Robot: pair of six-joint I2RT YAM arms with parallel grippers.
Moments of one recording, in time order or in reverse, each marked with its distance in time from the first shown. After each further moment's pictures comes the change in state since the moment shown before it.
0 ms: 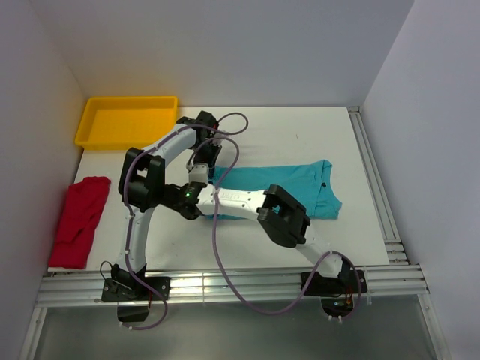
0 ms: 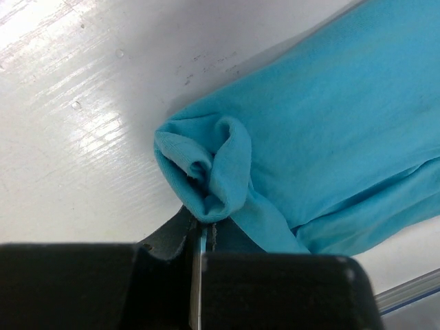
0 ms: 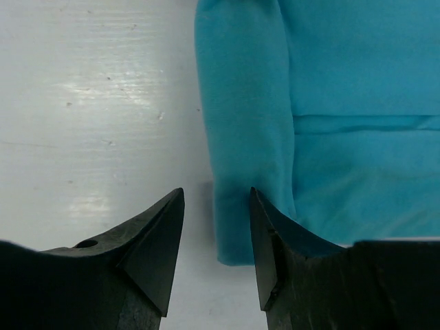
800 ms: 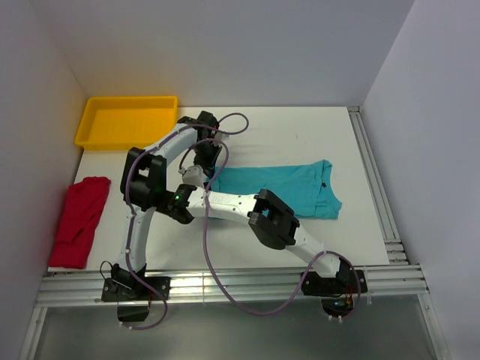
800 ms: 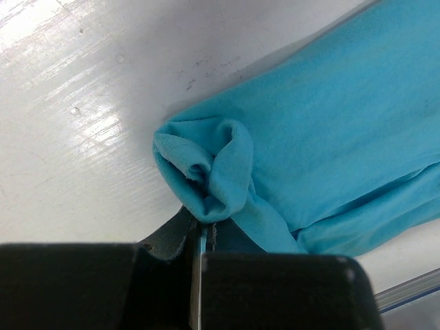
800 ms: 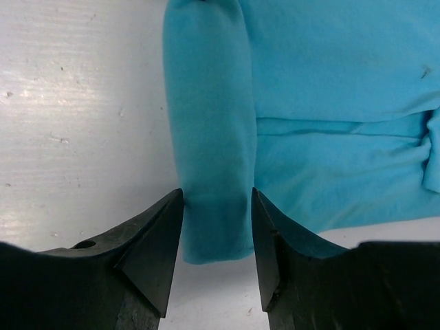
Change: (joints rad) left arm -0.003 0.027 0.031 -0.023 -0.003 0.001; right arm 0.046 0.166 0.259 -0.319 0.146 -0.016
